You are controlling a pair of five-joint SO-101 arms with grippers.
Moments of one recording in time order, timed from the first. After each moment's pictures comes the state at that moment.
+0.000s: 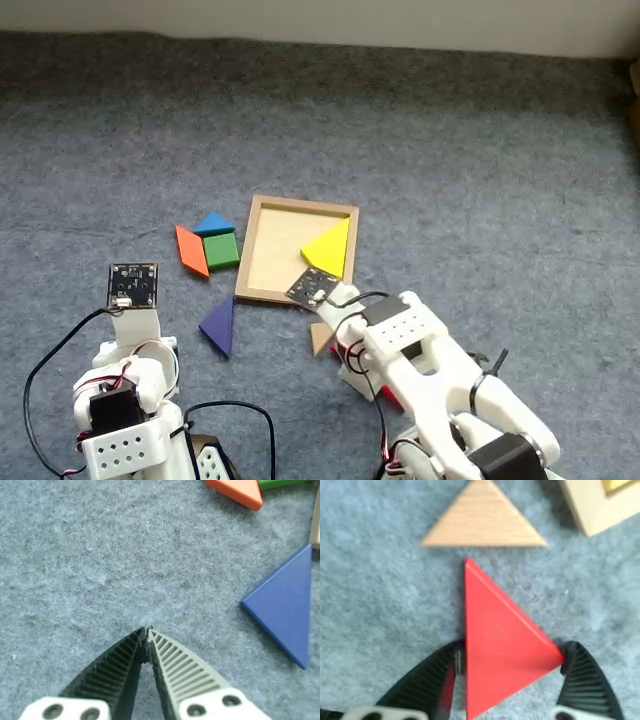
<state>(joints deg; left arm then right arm) -22.6 -101.8 96.0 76.0 -7.0 -34.4 -22.3 62.5 59.1 27.7</state>
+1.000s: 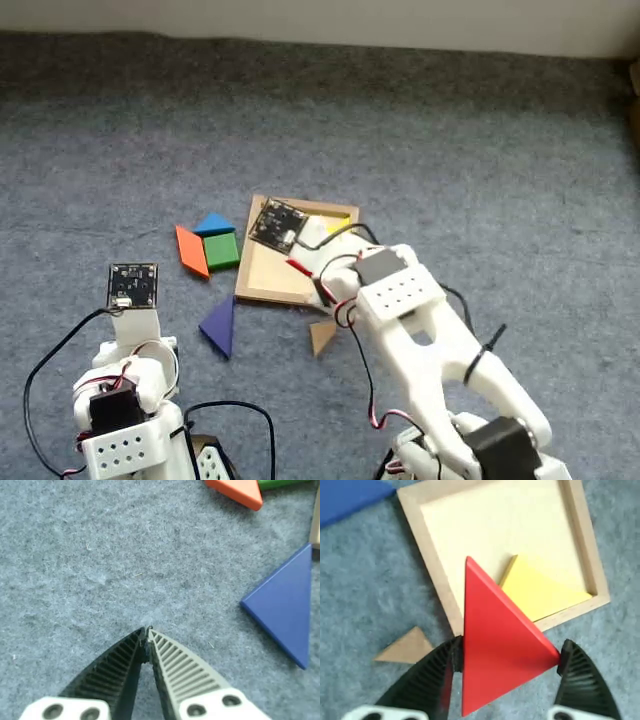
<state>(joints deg) -22.6 -101.8 96.0 76.0 -7.0 -34.2 -17.1 39.6 50.7 40.1</state>
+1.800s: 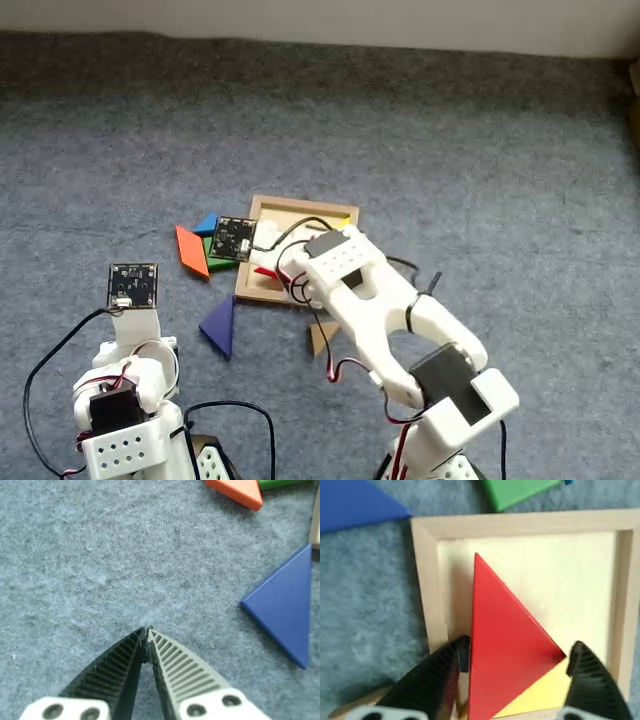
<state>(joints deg) -22.6 -101.8 96.0 76.0 -7.0 -39.5 5.3 28.0 42.9 50.2</state>
